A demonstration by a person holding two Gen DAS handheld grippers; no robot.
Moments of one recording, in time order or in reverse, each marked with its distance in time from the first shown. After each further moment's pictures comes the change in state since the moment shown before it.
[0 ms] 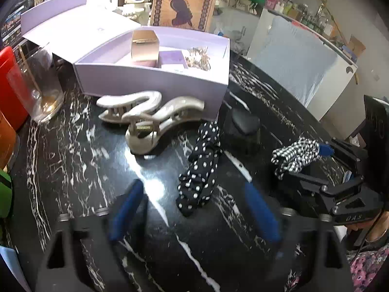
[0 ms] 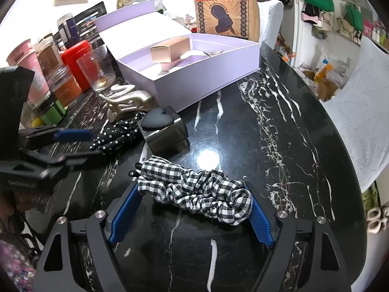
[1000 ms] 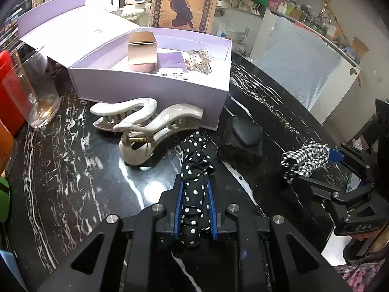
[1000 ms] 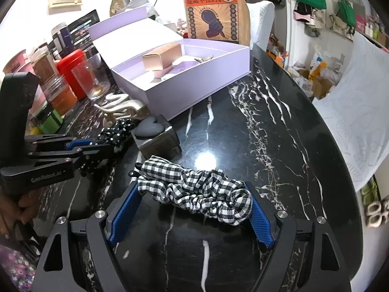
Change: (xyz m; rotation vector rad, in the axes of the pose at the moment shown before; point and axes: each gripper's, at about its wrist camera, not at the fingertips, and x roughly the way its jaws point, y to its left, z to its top) left arm 0.007 -0.005 0.007 -0.012 0.005 0.025; right arm -0.007 -0.005 0.003 0.034 -0.021 -0.015
